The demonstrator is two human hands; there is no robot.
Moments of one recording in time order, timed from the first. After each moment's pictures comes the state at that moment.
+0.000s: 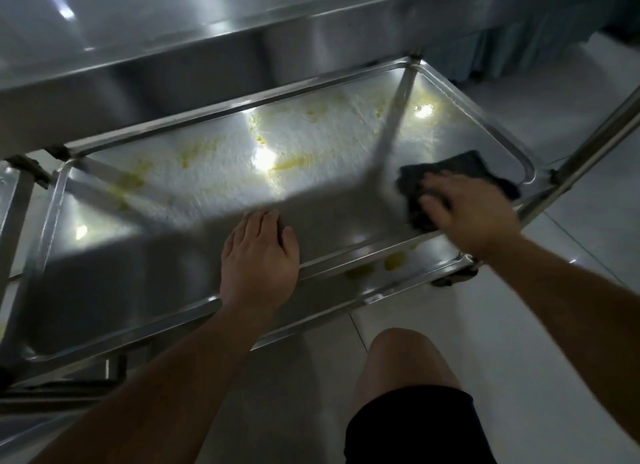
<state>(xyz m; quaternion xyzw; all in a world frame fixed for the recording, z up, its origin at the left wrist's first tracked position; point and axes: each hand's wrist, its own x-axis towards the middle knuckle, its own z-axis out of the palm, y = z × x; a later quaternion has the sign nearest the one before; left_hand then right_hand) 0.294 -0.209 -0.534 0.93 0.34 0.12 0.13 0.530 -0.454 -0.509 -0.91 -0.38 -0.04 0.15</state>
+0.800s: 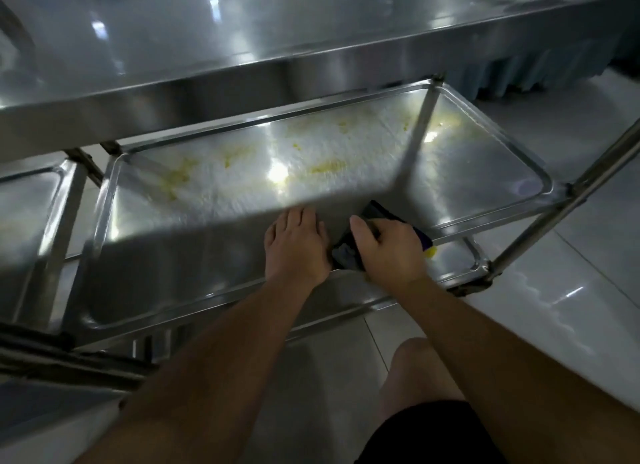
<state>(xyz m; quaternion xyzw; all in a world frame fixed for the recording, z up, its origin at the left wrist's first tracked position) 0.292 -0.201 -0.527 0.94 0.31 0.06 0.14 0.379 -0.343 -0.518 -0.85 -0.32 0.00 0.42</state>
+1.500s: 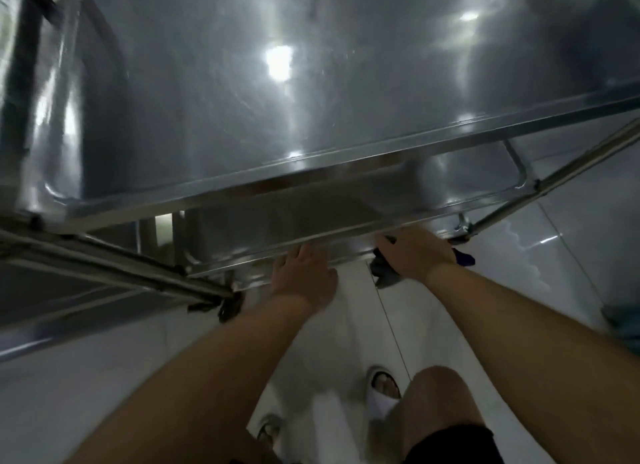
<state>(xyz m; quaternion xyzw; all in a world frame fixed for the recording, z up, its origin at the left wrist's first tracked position) 0.159 -0.238 -0.387 0.91 0.29 -0.23 0.19 0.332 -0.381 -0.386 -0.90 -0.31 0.30 0.00</state>
